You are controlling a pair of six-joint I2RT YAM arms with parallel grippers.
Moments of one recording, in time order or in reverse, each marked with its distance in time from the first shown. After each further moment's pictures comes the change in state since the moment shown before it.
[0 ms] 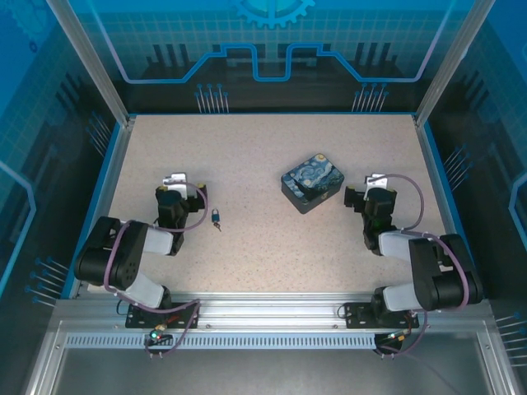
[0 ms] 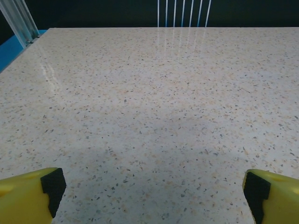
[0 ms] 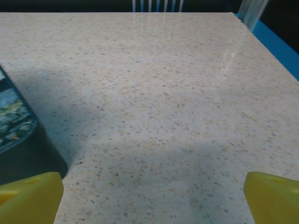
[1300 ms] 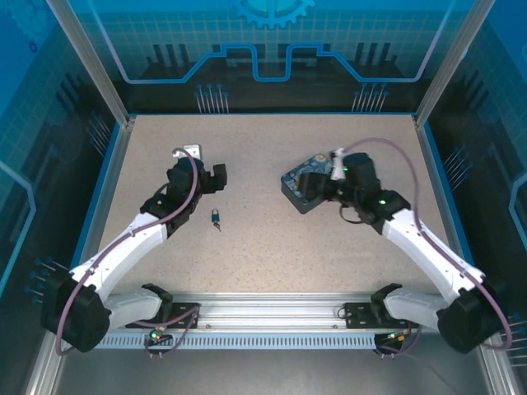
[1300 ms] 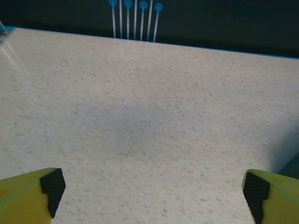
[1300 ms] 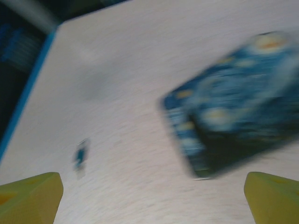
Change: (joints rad) left arm -0.314 -0.409 0.487 -1.069 -0.204 -0.269; right arm 0.288 -0.307 0.546 -1.050 -0.365 0.452
